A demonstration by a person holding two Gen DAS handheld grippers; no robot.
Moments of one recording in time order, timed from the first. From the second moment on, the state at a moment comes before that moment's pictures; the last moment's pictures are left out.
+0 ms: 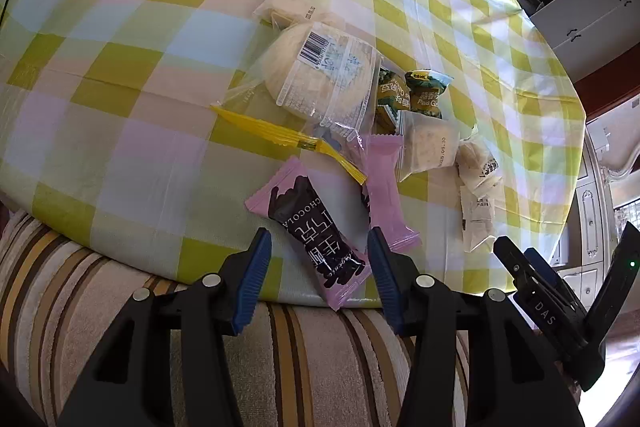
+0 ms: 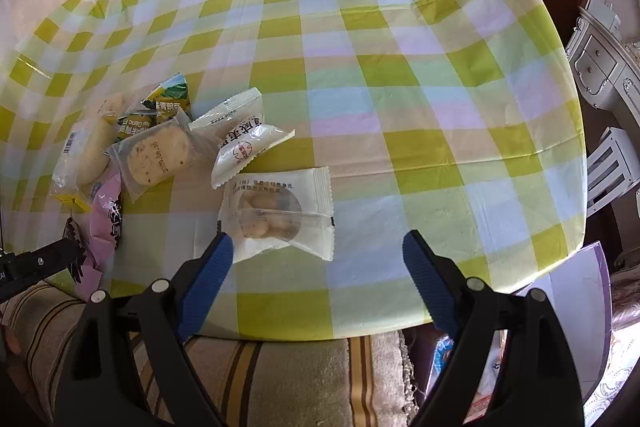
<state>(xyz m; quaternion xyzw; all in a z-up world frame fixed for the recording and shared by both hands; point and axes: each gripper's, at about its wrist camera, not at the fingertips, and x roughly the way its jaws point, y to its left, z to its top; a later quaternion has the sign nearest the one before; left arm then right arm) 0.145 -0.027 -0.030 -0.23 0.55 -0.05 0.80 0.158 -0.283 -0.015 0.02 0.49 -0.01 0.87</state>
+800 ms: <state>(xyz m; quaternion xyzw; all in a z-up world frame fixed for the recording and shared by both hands) 0.156 -0.041 -0.036 -0.17 0.55 -0.03 0.82 0.190 -0.268 -0.045 0.02 0.52 0.02 0.86</state>
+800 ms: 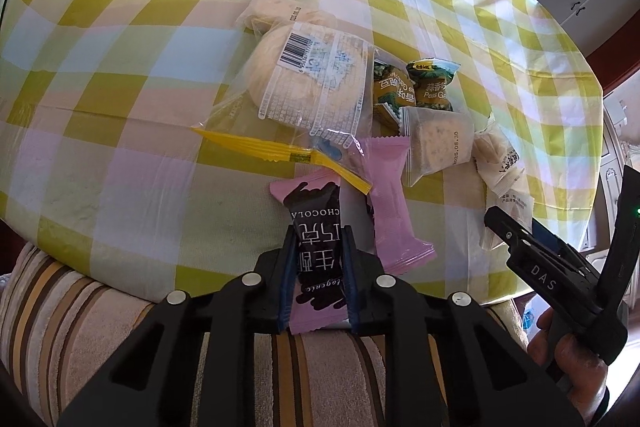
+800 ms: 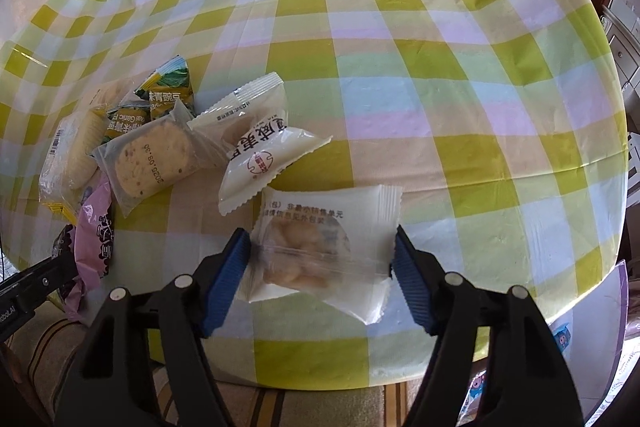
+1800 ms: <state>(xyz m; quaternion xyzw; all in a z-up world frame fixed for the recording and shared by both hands) 0.122 -0.043 0.009 -0.16 0.50 -0.02 0.85 0.152 -0.291 -0.003 0.04 0.47 0.02 0.88</state>
